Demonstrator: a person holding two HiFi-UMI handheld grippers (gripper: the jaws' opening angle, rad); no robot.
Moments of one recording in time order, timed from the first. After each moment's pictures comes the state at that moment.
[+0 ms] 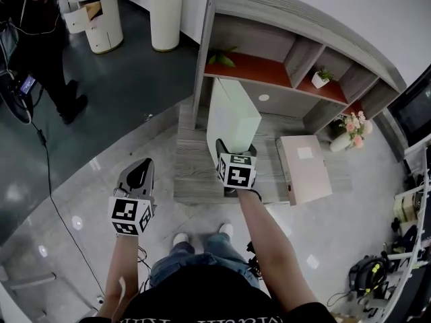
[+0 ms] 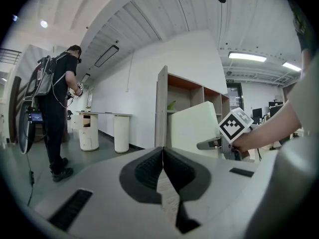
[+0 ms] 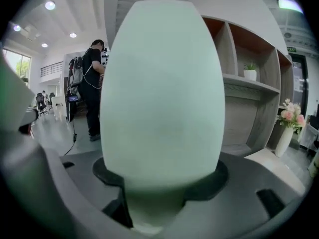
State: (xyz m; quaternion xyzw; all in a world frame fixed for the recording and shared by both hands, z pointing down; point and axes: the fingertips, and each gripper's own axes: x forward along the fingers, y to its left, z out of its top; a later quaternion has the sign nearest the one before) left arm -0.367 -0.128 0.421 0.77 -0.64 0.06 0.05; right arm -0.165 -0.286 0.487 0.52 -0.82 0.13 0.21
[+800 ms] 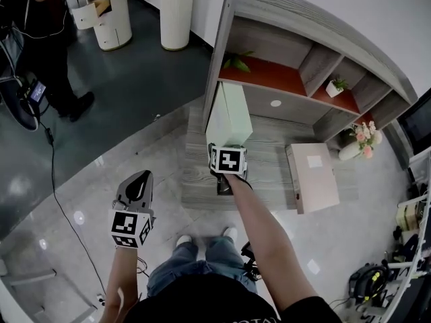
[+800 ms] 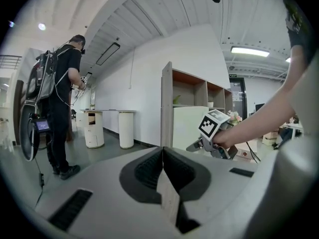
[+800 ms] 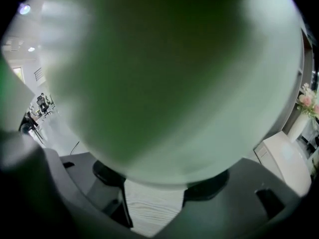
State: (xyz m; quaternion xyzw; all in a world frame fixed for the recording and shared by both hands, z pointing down) left arm -0.395 -0.110 0.438 0.75 -0.65 0.08 0.06; right arm -0.228 -0.308 0.548 0.48 -0.80 0.22 0.29
